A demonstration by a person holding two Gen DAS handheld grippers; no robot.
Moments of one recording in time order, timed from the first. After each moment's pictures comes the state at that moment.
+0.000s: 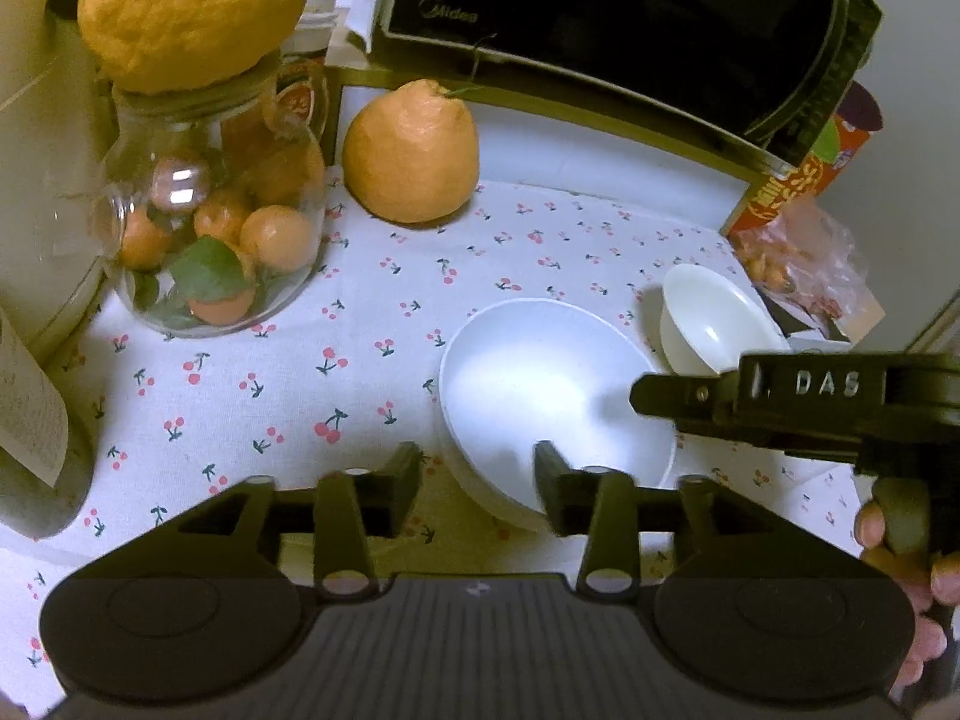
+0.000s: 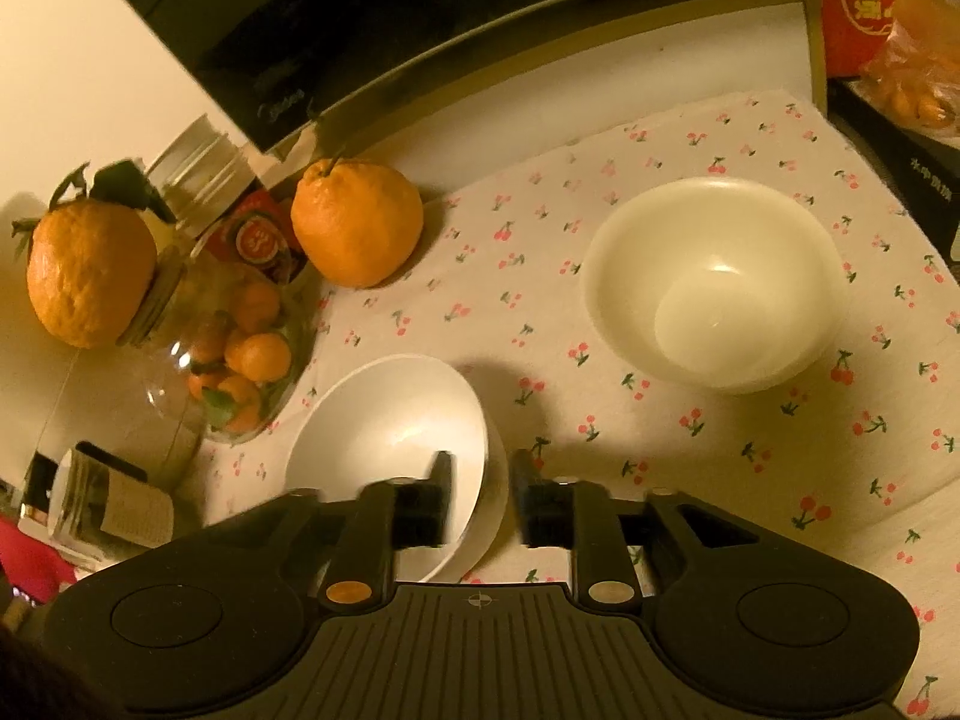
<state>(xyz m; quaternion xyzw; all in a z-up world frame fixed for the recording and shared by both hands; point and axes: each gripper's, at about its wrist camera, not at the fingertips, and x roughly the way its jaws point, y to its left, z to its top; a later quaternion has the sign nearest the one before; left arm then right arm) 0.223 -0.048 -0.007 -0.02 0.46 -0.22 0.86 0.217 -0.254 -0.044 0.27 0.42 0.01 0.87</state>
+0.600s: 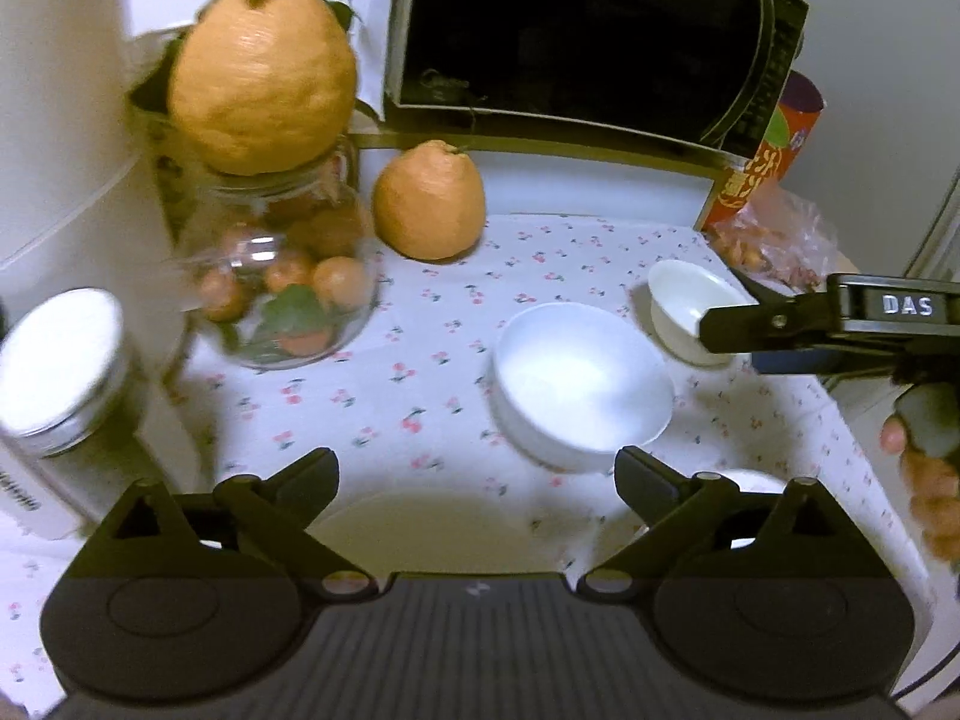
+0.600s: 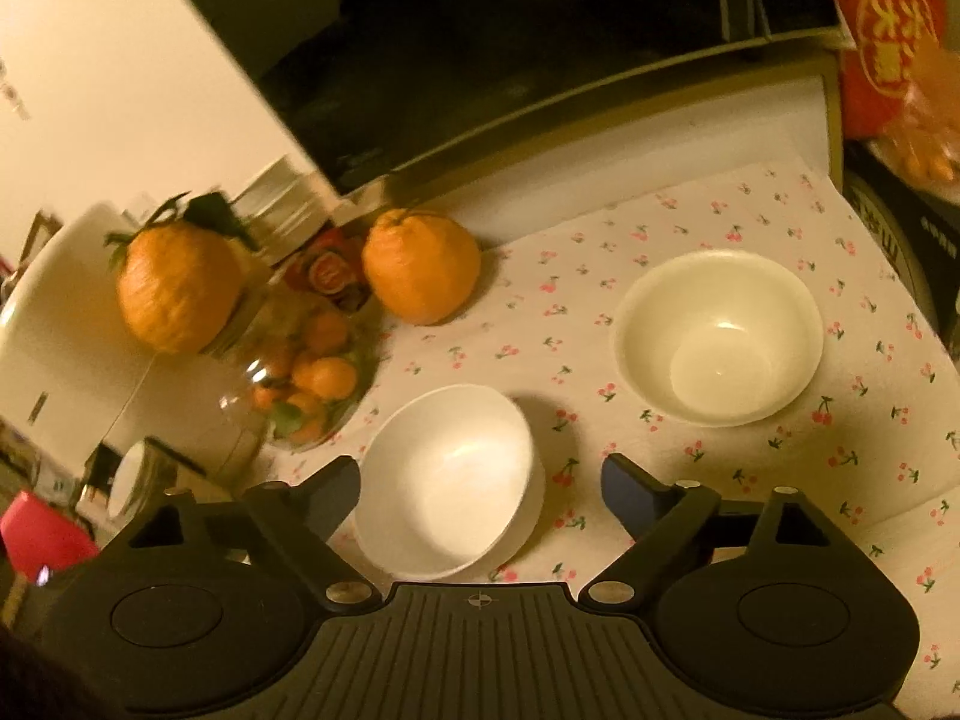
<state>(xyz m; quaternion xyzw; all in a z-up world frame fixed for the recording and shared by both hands) 0.187 0.002 0.027 0.04 0.42 -0.25 0.87 0.181 -0.248 -0.002 0.24 0.38 0.05 0.89</state>
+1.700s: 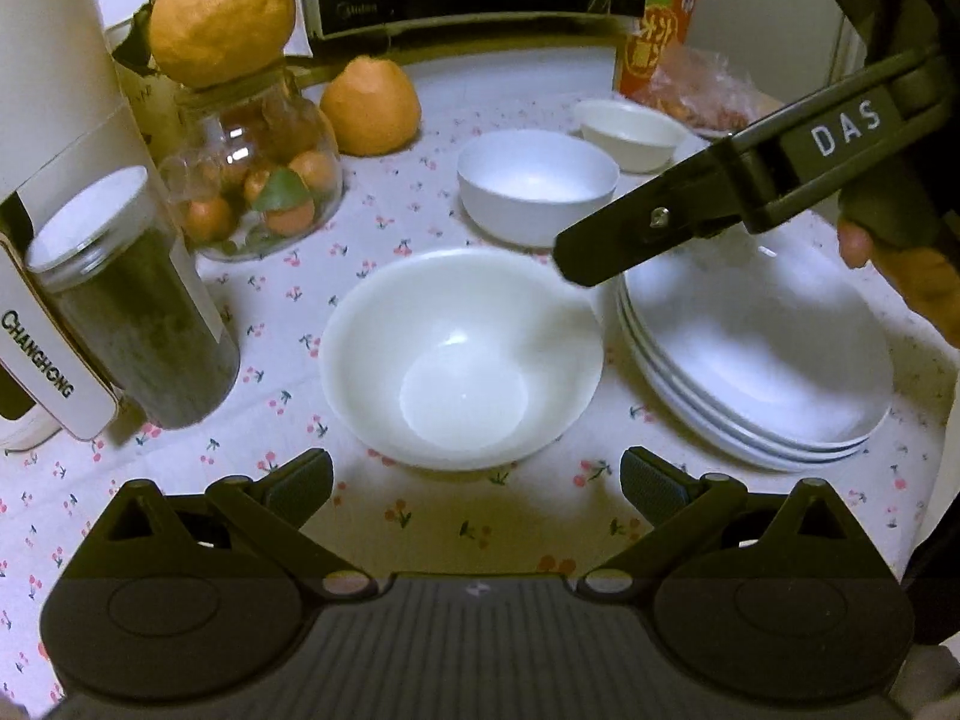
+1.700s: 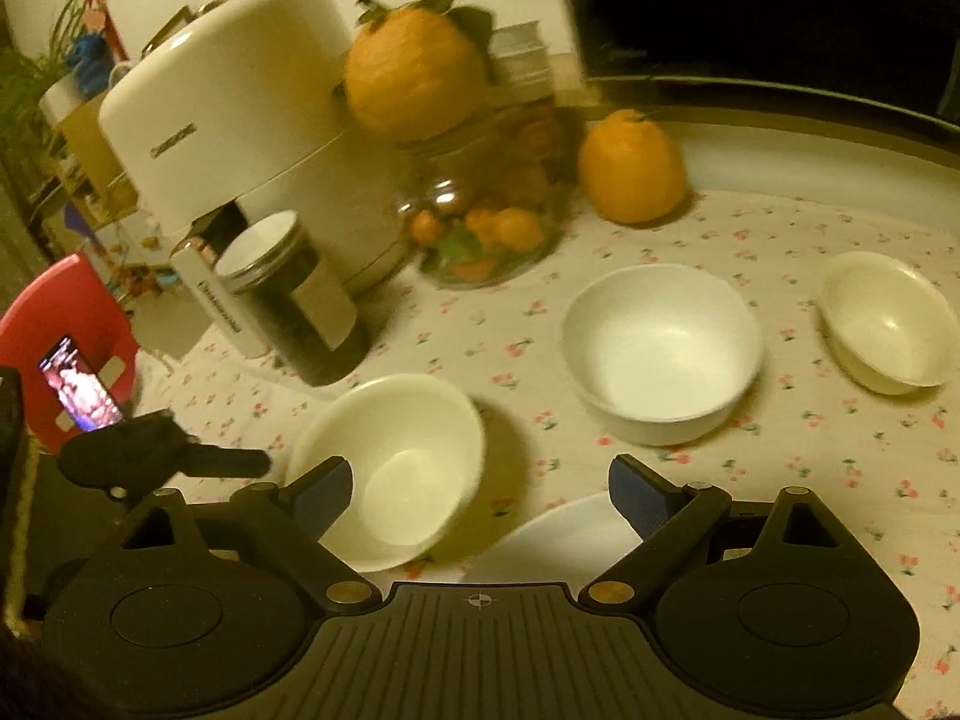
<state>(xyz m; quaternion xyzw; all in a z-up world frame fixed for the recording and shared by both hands) 0.120 0.044 -0.012 0.16 0.42 -0.32 0.84 0.142 -0.130 -0.010 0.09 0.41 0.17 0.89</state>
